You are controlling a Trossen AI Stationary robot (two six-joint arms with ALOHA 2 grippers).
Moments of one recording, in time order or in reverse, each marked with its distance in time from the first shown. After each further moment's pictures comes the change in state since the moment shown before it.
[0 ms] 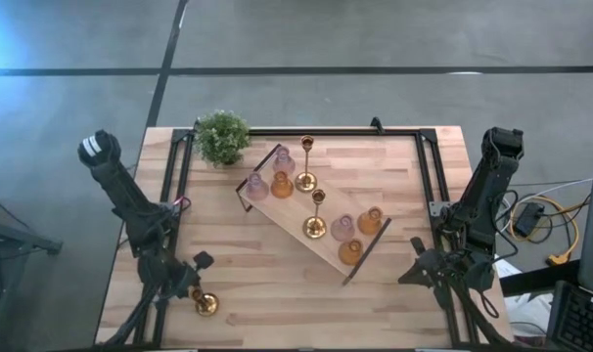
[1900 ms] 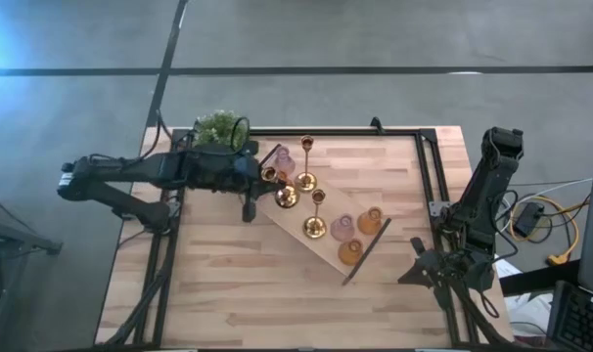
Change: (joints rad) left arm 1.056 0.269 0.998 -0.523 0.167 0.343; right arm 0.000 0.000 0.000 0.000 -0.003 -0.003
